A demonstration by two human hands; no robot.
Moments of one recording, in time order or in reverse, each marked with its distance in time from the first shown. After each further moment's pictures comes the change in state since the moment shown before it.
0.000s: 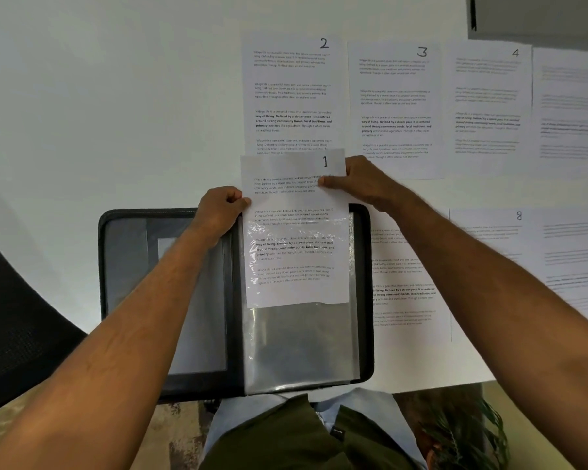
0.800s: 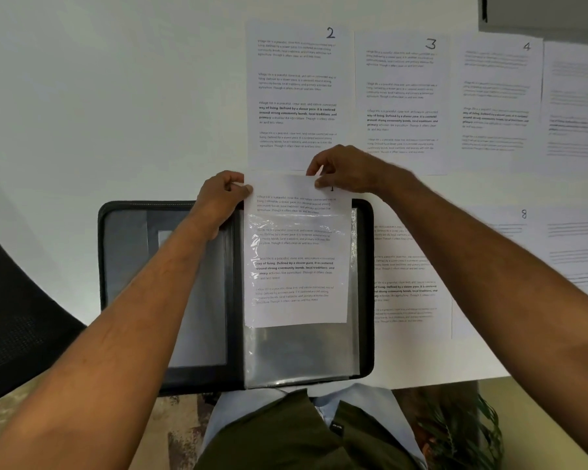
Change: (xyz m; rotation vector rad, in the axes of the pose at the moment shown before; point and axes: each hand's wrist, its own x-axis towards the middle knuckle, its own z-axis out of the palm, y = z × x) left_hand 0.006 -0.001 -0.007 -0.227 -0.030 -0.032; right_hand 0.021 -0.028 0.005 -0.586 -0.183 -0.073
